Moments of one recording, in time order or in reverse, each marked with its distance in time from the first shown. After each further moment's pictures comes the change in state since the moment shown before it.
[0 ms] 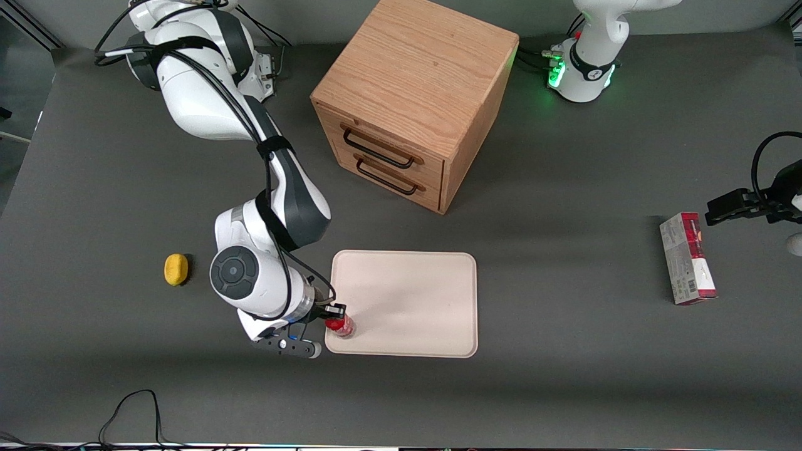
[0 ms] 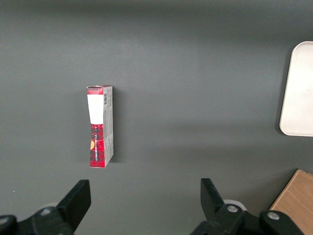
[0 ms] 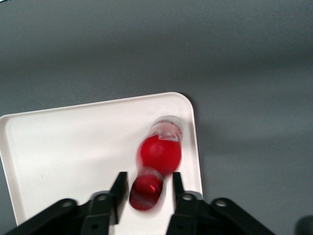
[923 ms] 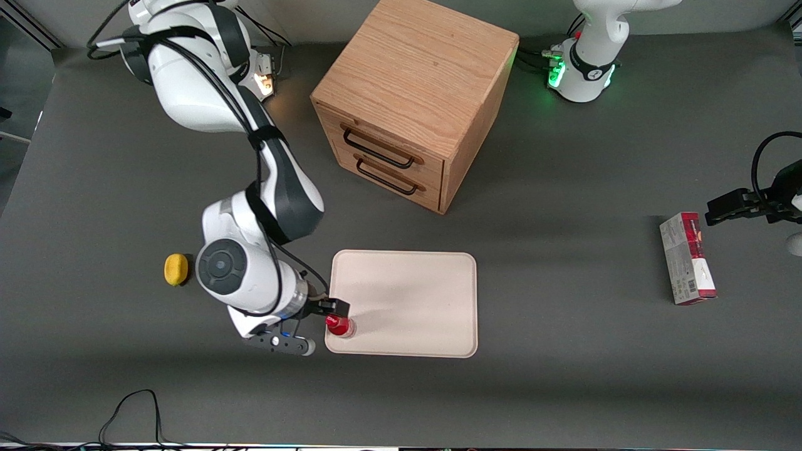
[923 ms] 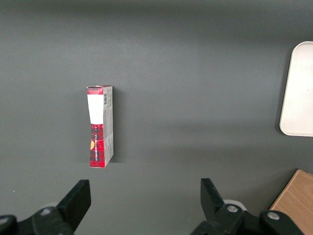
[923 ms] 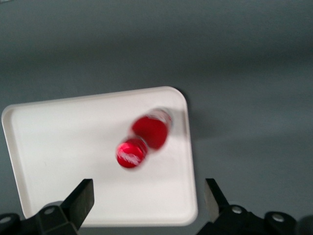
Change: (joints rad) arm -0.011 -0.097 -0.014 -0.053 0.000 -0.092 -0.067
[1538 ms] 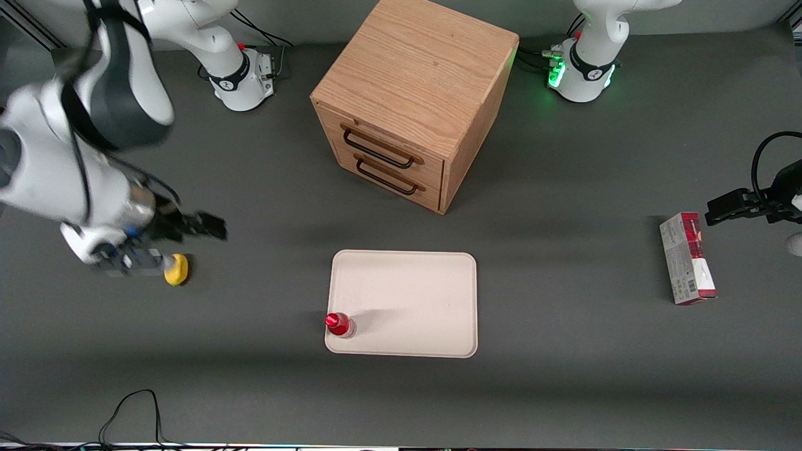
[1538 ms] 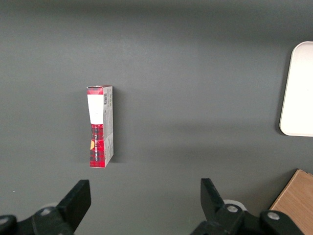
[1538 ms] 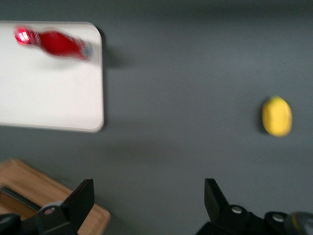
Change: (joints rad) arm -0.032 -0.744 -0.127 -0.794 -0.114 -0.035 -0.341
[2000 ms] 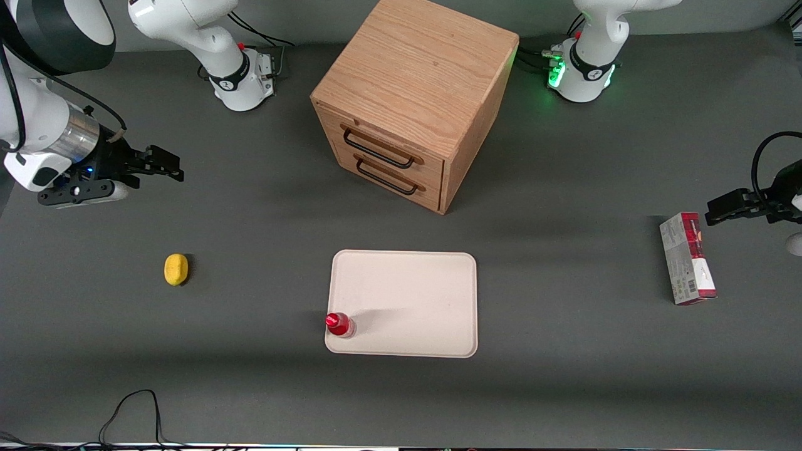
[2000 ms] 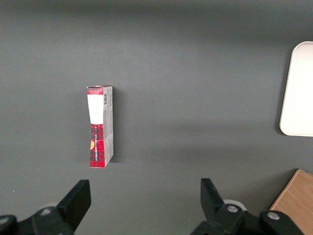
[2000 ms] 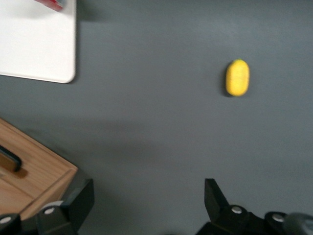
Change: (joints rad) arm -0.017 -0.221 -0.036 -0.175 -0.122 -0.078 -0.096
